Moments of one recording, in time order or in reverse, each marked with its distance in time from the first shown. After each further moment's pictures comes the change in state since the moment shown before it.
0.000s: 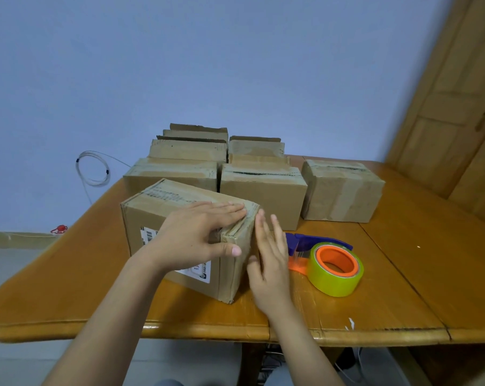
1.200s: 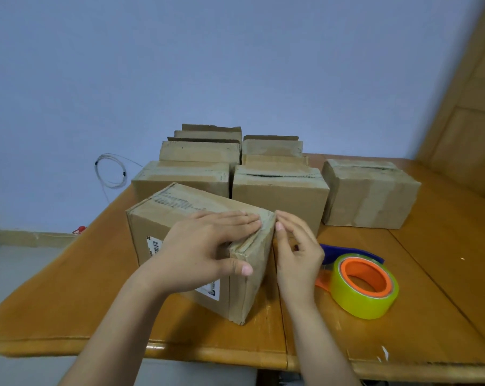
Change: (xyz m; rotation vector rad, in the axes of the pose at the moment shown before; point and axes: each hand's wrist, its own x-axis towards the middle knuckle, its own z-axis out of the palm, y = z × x) left_hand -0.004 -0.001 0.002 -0.059 0.063 -0.004; right_hand 0.041 0.014 0.008 0.358 0.389 0.093
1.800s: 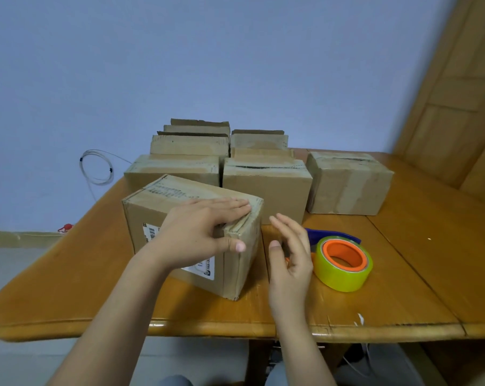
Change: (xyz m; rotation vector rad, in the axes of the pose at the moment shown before) left_hand 0.004 0.006 -0.003 0.049 -0.054 -0.059; right_hand -0.040 -0.040 -0.021 0.046 -0.033 0.110
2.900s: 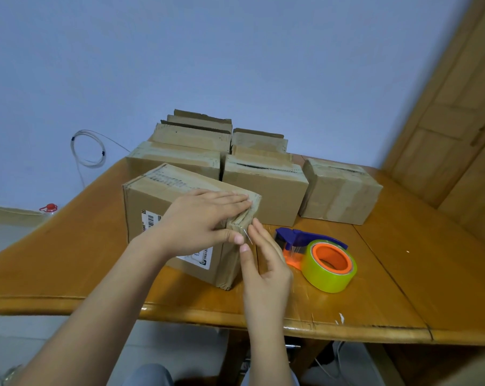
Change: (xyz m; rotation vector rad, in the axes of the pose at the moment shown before) left_hand 0.000 -0.004 0.004 0.121 -0.031 0.080; right_hand -0.026 -0.032 0.012 -0.118 -0.101 0.116
